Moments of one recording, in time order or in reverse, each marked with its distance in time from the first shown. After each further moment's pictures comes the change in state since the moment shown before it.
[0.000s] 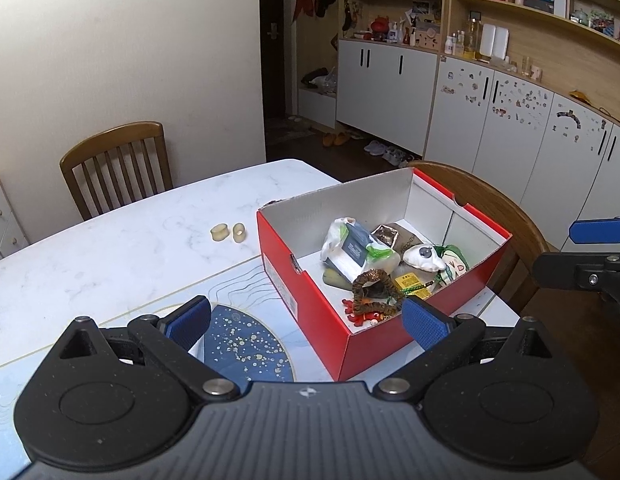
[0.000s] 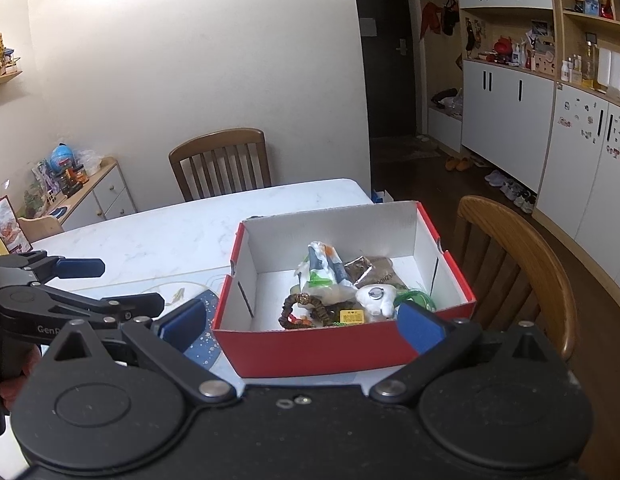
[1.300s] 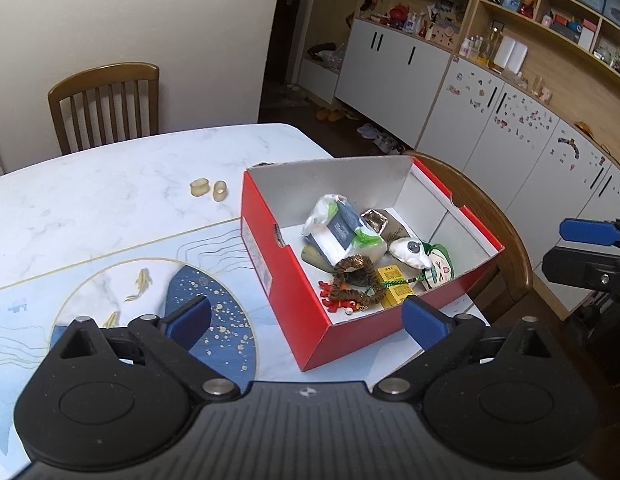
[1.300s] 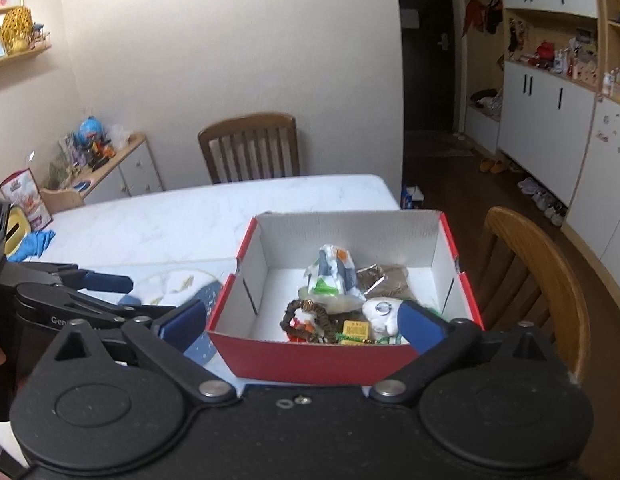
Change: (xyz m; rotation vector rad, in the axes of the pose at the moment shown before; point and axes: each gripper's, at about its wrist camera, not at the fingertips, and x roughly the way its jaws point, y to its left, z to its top) left arm 0.029 0.013 -0.002 -0.186 0.090 -0.086; right arm 0.018 -0.023 0.023 -0.097 0.031 0.089
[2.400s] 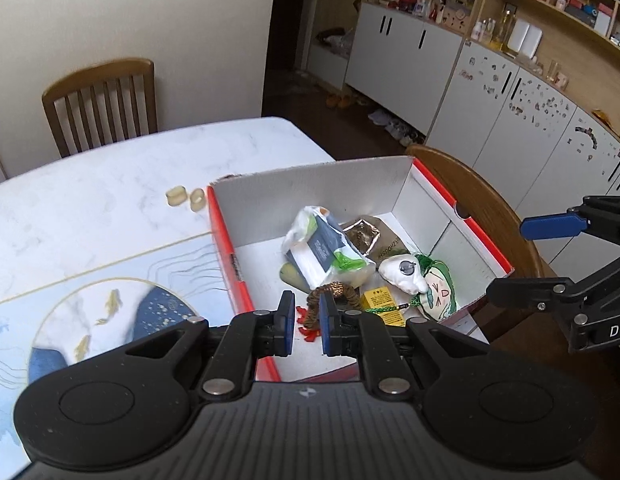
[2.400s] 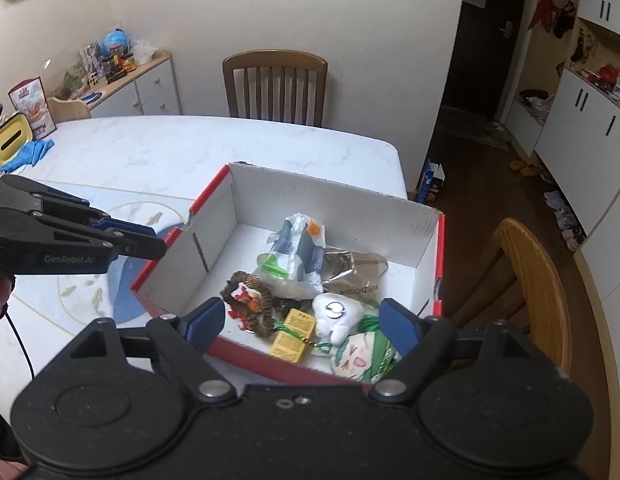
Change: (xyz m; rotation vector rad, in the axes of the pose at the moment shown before) left arm 0.047 -0.045 0.034 0.024 0.047 0.054; right arm 0.062 -0.052 0.036 -0.230 0.212 0.071
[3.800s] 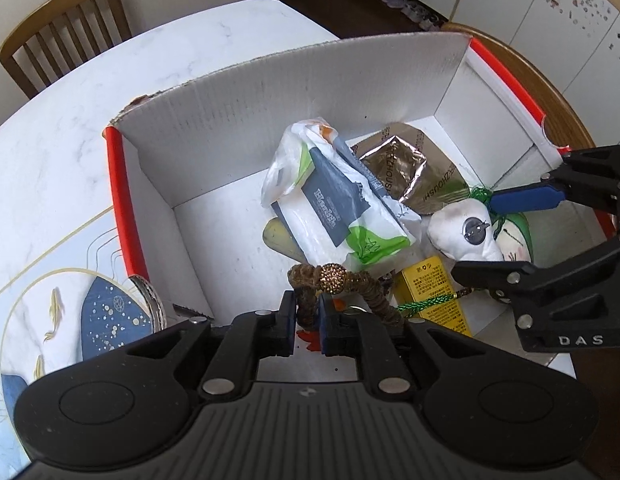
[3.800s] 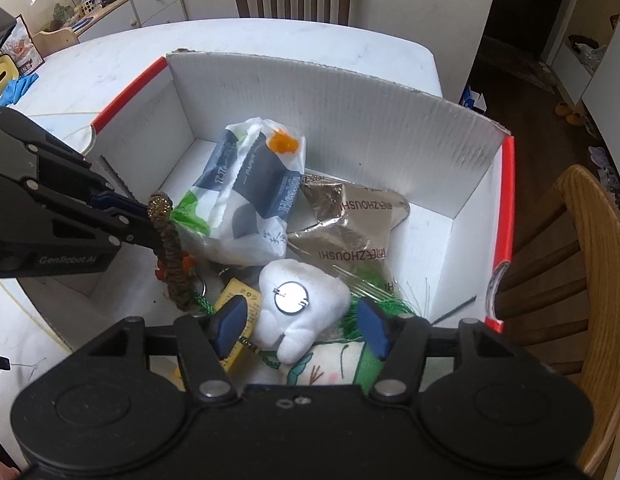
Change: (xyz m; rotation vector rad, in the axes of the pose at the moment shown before) left arm 0.156 -0.019 0.028 0.065 0.378 0.075; right arm 0.147 -0.057 0.002 -0.064 0.262 0.106
